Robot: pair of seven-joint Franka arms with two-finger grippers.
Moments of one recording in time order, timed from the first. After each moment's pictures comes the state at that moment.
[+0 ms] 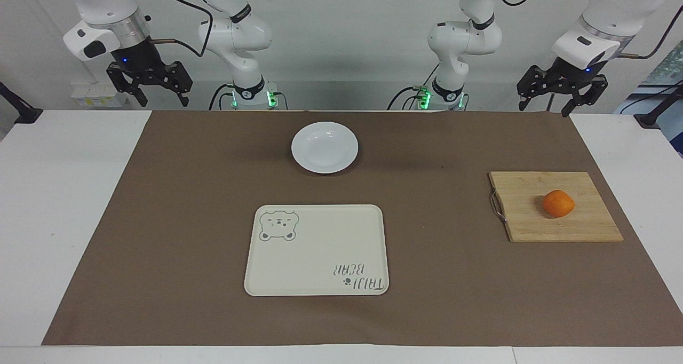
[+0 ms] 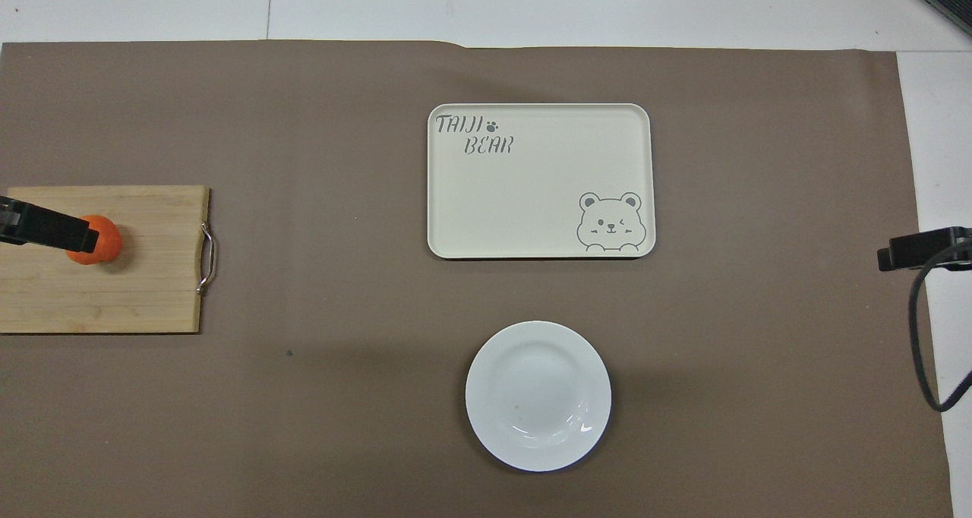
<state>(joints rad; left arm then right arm) -0.13 0.00 0.06 -1.46 -0.01 1.43 0.19 0.03 -0.11 -0.09 -1.63 0.00 1.51 -0.04</state>
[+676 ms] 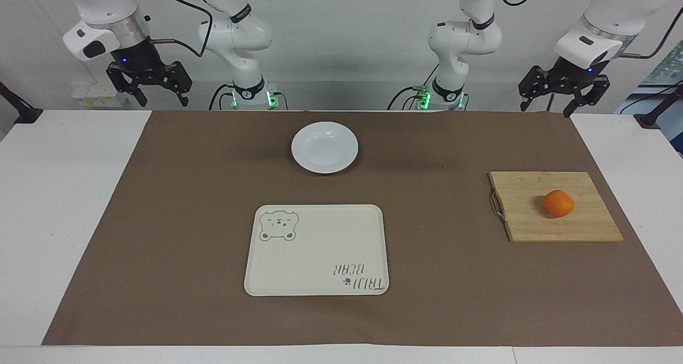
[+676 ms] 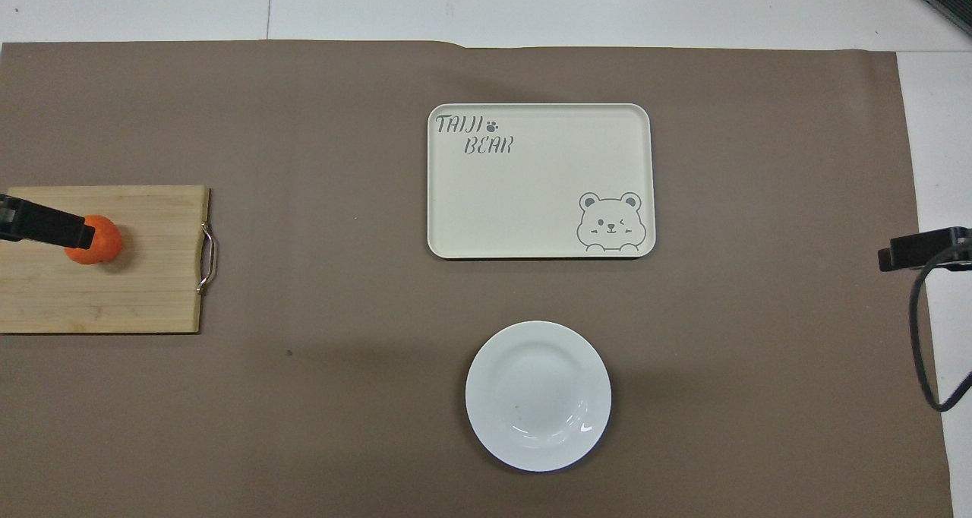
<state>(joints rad) -0.12 0.00 0.06 -1.46 -0.01 1.45 0.19 0.03 -0.11 -0.10 -1.63 0.00 1.51 -0.04</state>
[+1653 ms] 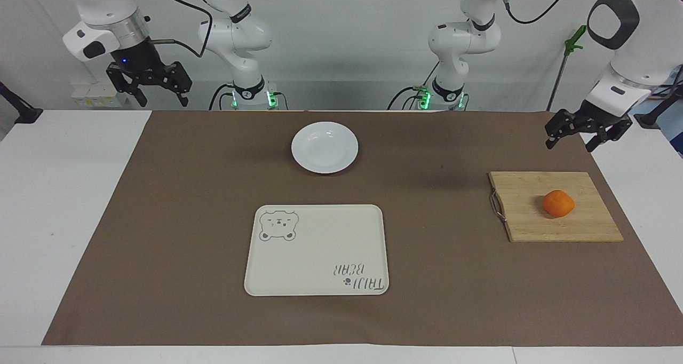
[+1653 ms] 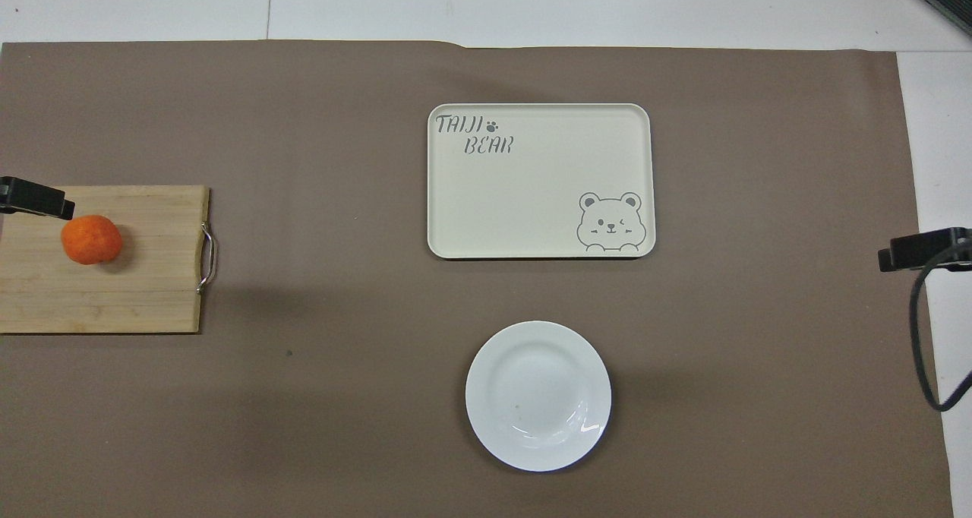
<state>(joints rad) 0.08 0.12 0.07 -1.66 -0.03 1.80 0.32 0.03 -0.11 -0.10 -1.63 0.00 1.51 -0.04</state>
